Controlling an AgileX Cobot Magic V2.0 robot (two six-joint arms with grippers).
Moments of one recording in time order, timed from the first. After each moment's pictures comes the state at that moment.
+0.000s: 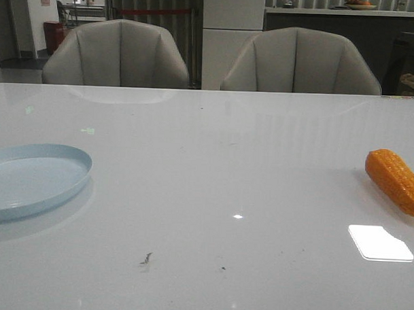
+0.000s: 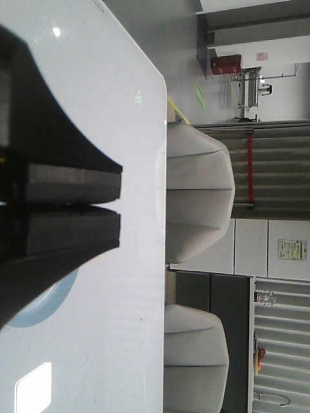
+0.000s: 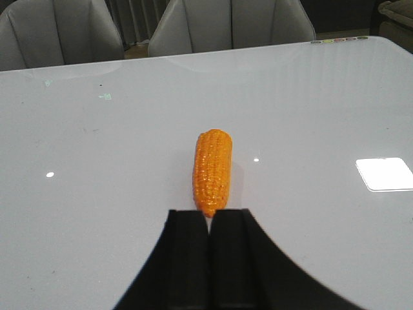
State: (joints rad) left arm -0.08 -0.01 0.01 -0.15 -0.02 0.16; right arm -0.01 -0.01 0.03 0.19 0.20 -0.04
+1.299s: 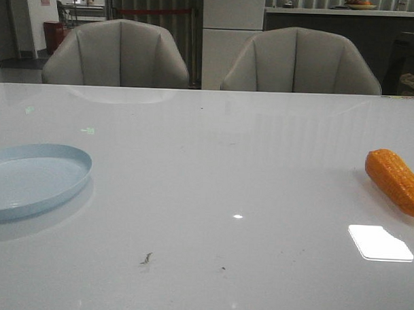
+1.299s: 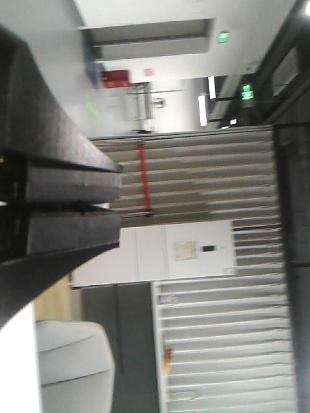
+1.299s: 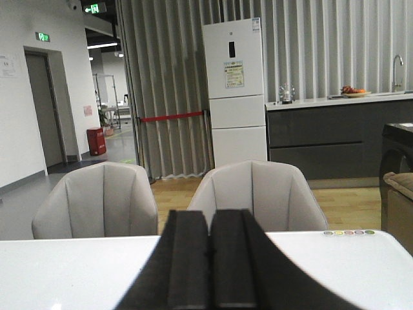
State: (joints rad) left arm -0.08 0.23 -0.53 -0.04 0.04 0.16; right arm -0.01 0.21 -0.63 0.19 0.27 -0.04
